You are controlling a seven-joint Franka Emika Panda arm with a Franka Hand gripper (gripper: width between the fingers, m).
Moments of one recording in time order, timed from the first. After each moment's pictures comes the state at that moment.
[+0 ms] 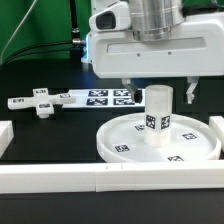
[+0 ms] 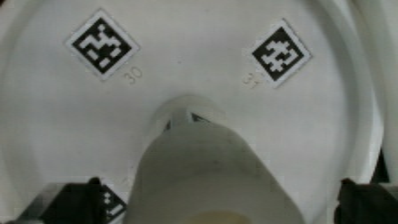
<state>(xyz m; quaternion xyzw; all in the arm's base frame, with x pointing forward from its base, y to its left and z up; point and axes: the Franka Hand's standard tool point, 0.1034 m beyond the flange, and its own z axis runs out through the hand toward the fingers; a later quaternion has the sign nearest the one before) 0.561 0.044 0.075 -0.99 0.15 0.02 0.06</state>
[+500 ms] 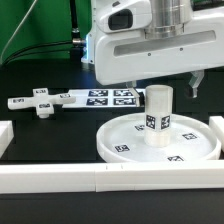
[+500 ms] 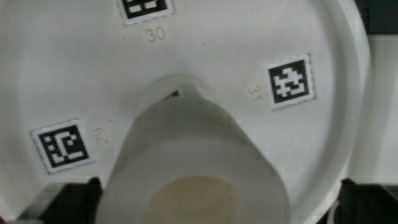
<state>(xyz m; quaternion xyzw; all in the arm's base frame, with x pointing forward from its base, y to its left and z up) 0.565 0.047 0.077 -1.00 -0.08 0.02 0.06</state>
